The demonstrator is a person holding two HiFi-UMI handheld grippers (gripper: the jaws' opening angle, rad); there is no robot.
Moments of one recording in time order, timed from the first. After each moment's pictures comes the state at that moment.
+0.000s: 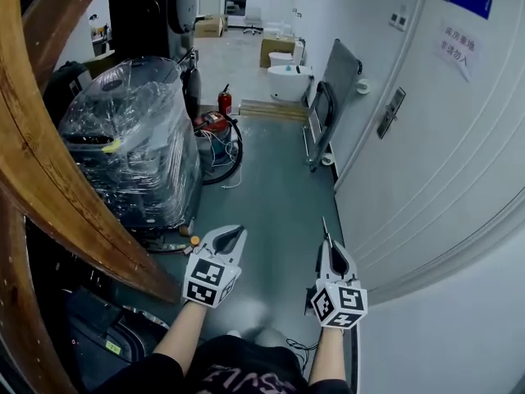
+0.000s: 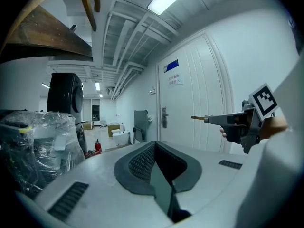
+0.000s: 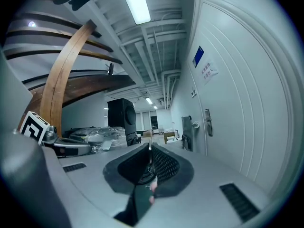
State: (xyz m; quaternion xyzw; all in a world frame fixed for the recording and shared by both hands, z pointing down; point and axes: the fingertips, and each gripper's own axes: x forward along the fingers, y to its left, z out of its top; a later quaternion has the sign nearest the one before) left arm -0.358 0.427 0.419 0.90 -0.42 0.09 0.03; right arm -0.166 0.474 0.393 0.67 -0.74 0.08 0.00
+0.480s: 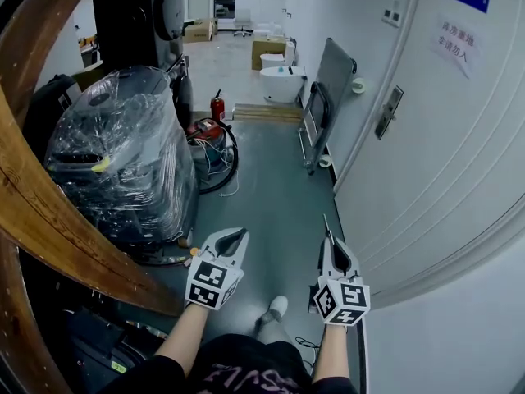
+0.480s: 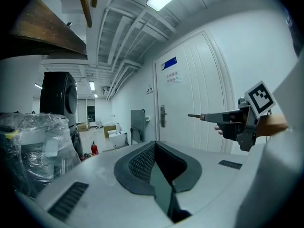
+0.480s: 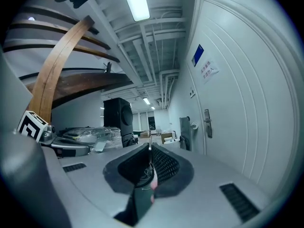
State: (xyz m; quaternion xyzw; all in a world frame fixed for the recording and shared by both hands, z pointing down) left arm -0.344 0.378 0.424 0.91 -0.39 0.10 0.03; right arm -0.156 0.424 0.395 0.68 -0.73 0.07 0.00
